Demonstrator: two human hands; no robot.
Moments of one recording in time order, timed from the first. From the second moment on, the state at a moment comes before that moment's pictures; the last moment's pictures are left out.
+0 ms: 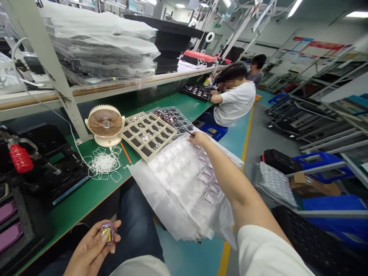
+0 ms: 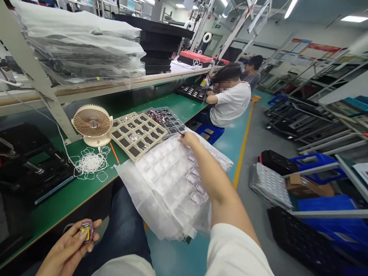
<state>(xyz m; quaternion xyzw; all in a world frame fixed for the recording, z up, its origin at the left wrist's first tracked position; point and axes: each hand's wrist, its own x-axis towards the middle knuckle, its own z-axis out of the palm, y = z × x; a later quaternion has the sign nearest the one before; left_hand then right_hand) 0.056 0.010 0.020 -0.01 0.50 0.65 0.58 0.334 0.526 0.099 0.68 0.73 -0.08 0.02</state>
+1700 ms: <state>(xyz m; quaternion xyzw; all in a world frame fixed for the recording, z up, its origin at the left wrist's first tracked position) 0.030 -0.036 0.033 0.14 0.44 0.81 0.36 0.153 0.103 0.034 0.01 0.86 -0.38 -0.34</state>
